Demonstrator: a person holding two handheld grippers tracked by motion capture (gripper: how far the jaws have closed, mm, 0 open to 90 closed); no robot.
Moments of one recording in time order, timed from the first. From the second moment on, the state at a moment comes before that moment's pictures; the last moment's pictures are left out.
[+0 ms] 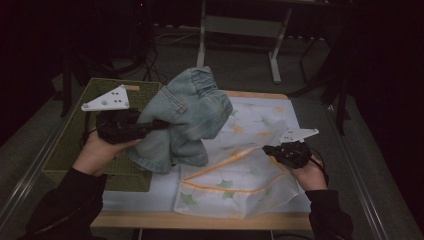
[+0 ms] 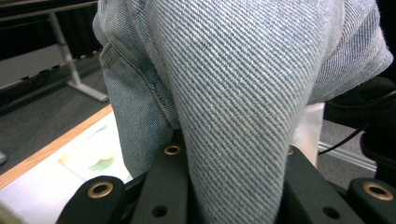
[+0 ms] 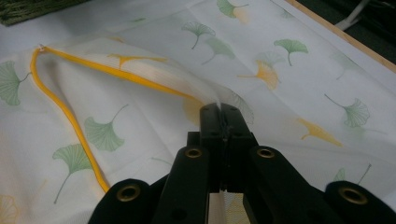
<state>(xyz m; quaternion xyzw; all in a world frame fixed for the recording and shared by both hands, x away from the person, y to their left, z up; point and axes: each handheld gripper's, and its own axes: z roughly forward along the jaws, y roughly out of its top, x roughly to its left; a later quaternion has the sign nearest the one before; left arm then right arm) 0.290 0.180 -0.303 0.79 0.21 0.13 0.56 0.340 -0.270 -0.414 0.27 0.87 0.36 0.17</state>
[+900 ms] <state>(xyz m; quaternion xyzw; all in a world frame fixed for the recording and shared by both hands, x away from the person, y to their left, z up) 0.258 0.066 -0.370 0.83 0.12 0.03 0.54 0.348 -0.270 -0.413 0.28 0.87 0.37 0.17</state>
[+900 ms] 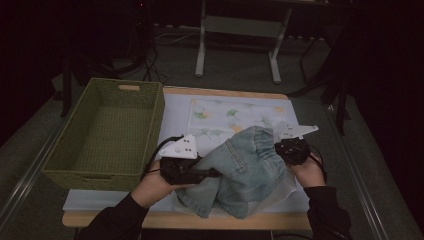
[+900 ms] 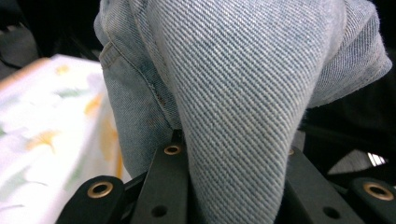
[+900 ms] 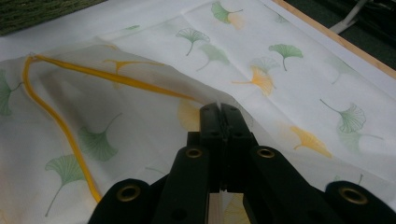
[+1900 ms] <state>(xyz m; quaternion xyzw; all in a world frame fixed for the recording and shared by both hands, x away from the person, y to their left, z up) 0.284 0.037 -0.404 0.87 0.18 0.01 0.45 0.336 -0.270 -0.393 0.27 0.85 0.40 0.19</state>
